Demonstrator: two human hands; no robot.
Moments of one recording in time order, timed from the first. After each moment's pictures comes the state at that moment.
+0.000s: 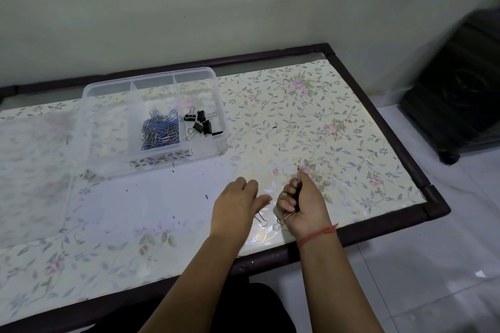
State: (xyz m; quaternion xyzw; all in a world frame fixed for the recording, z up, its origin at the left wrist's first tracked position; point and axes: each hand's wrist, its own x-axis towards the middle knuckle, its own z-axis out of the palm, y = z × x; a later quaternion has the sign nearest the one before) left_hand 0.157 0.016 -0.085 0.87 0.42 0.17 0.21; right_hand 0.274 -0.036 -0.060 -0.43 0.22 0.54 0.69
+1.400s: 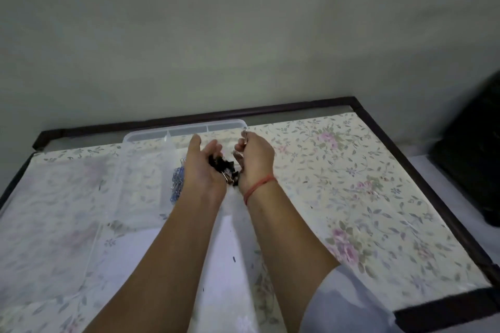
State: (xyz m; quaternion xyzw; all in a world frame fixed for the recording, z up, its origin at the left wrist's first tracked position) left_hand 0.155 0.180 0.017 0.16 0.43 0.45 0.77; right_hand 0.223 0.162 0.022 -0.54 0.01 0.47 0.70
